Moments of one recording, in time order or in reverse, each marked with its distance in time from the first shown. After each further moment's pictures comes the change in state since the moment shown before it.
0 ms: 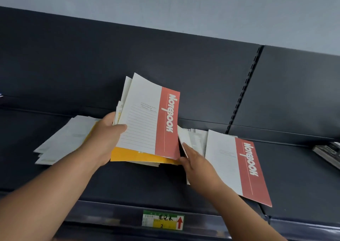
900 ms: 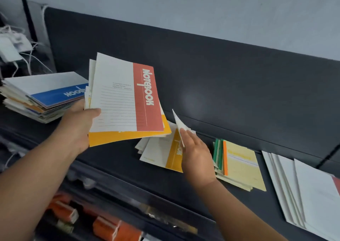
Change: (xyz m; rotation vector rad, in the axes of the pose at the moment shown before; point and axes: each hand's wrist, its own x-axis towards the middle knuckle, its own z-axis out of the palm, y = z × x) left_hand 0.009 0.015 -0.286 -0.255 0.442 0.035; right_hand 0.075 -0.207 0.131 -0.159 0.119 -0.292
